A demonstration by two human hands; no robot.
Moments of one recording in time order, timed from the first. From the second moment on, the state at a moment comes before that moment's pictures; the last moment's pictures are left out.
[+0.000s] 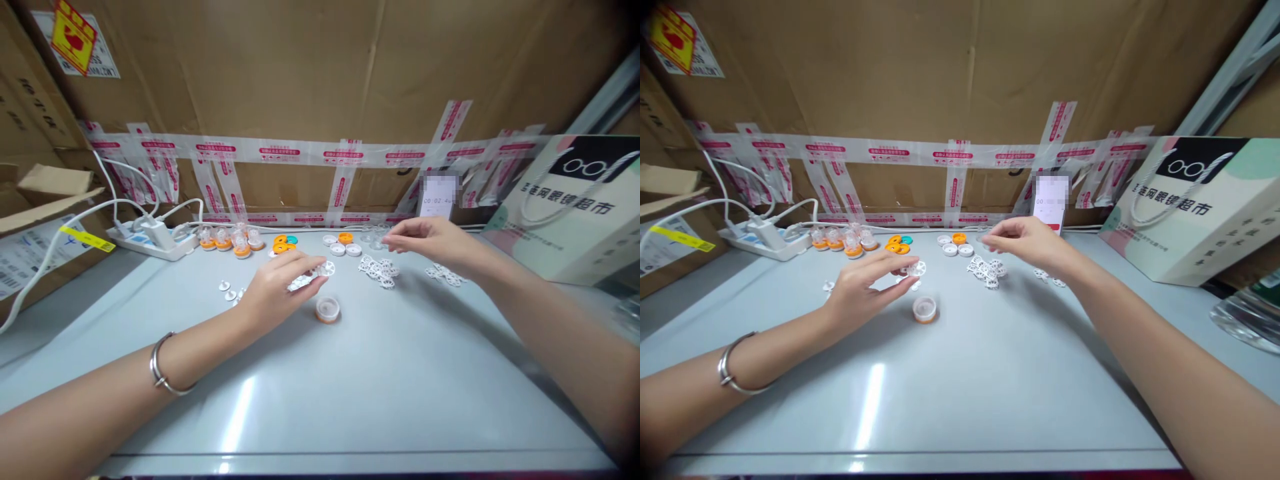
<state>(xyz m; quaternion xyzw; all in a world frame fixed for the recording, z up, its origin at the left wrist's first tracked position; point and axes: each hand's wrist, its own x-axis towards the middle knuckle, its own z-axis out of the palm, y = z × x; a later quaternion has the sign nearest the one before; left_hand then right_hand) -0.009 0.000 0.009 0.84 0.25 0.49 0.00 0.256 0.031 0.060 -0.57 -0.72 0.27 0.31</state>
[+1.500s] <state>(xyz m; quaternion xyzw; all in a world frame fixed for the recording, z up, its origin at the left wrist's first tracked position) -0.001 -0.016 -0.001 0.87 0.39 0.24 0.20 0.215 -0.001 0.041 -0.45 -0.82 0.30 0.19</state>
